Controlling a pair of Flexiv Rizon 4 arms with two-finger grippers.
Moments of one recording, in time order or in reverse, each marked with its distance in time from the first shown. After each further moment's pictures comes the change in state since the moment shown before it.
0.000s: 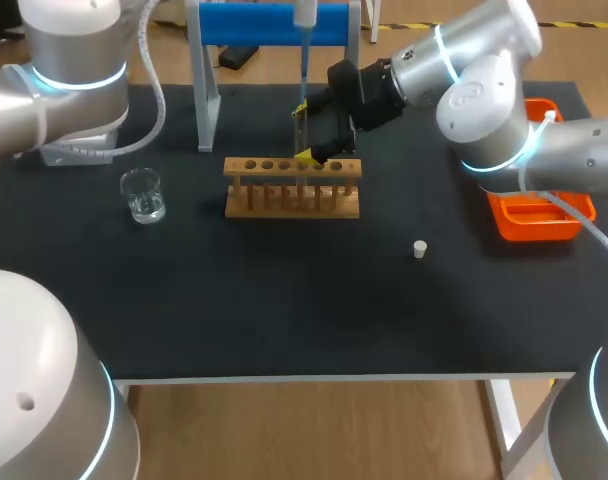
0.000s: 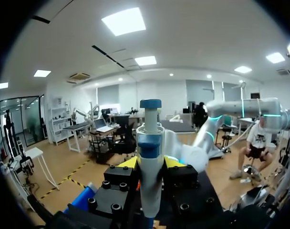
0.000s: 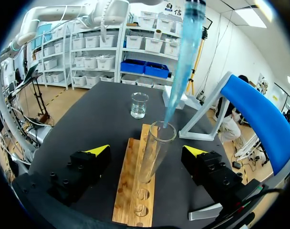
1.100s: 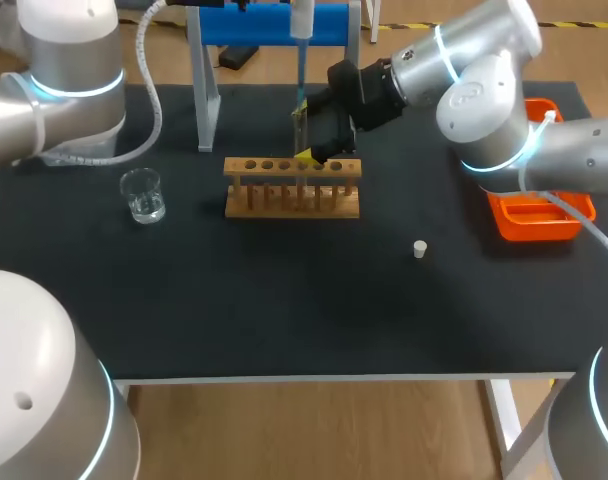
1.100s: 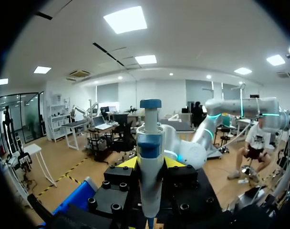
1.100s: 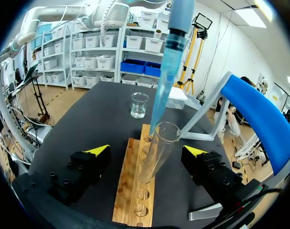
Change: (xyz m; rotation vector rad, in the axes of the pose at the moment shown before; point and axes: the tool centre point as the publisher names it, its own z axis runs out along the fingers) left arm 0.001 0.016 -0.003 -0.008 0.010 -0.021; right arm 0.000 0.000 0.000 0.000 0.000 0.000
